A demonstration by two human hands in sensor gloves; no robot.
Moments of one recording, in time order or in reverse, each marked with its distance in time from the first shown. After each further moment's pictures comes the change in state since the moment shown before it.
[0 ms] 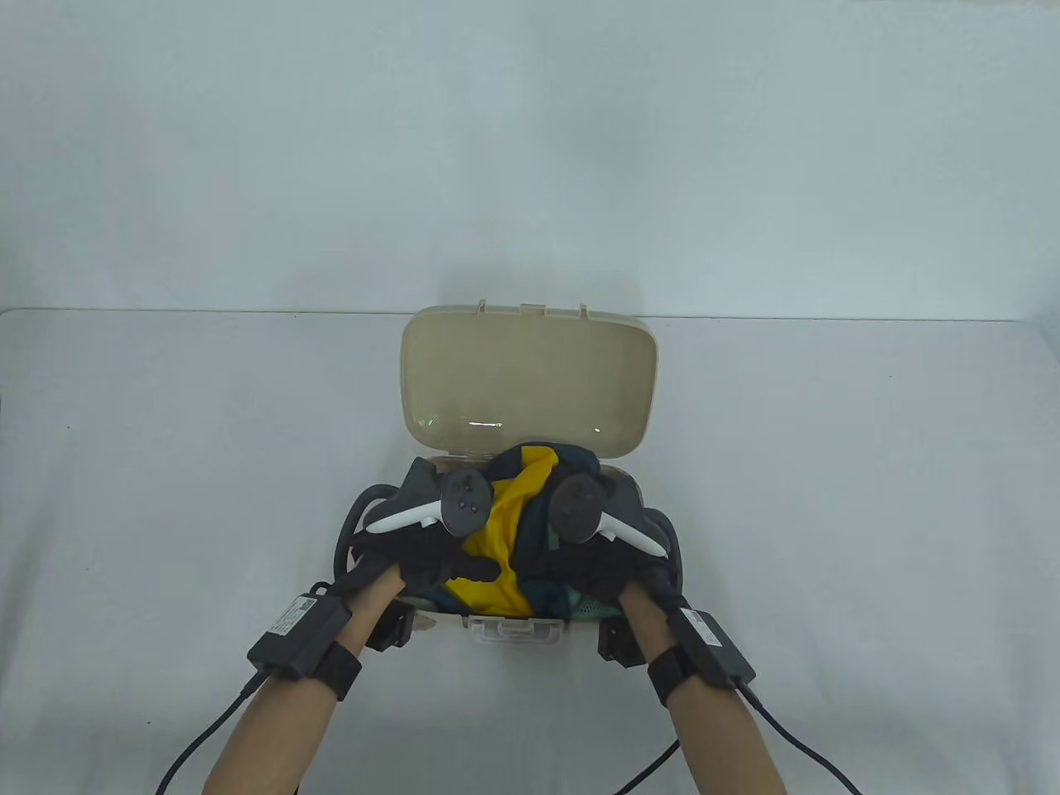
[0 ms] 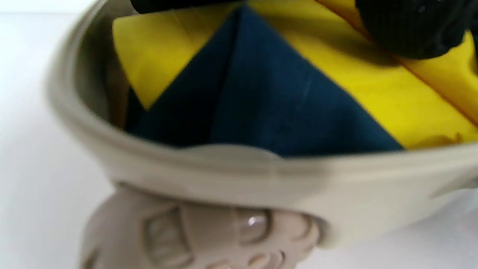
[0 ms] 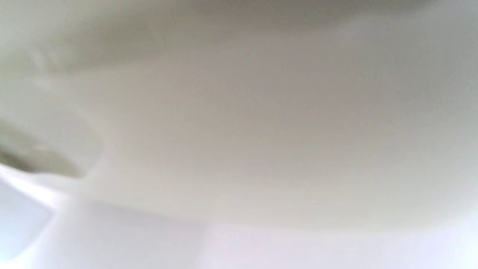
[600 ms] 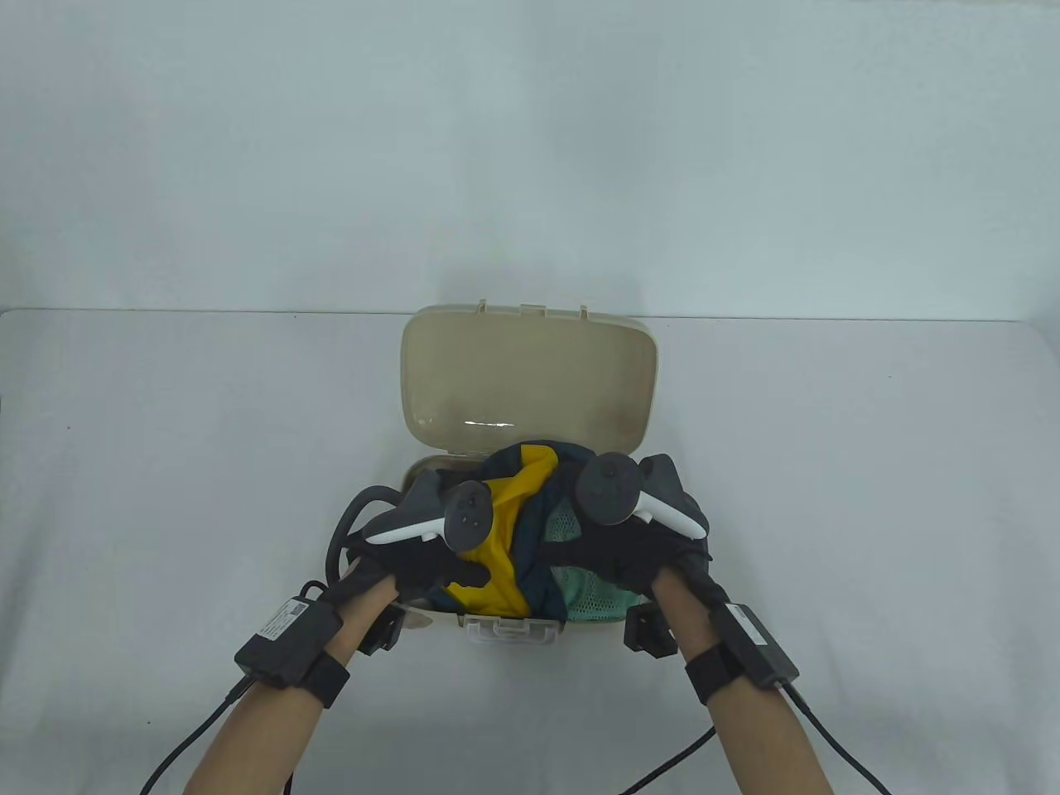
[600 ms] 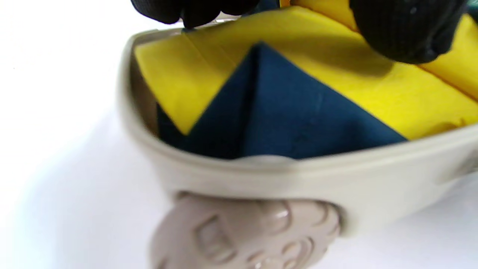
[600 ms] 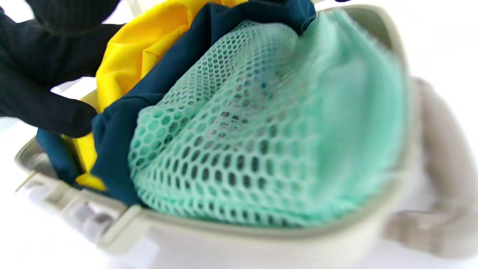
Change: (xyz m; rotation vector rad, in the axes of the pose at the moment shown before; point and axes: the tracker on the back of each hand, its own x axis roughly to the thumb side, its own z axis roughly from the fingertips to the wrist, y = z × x) left_hand 0.000 0.008 0.023 0.047 -0.003 -0.130; right_hand 0.003 -0.055 0.046 0.010 -0.098 0.042
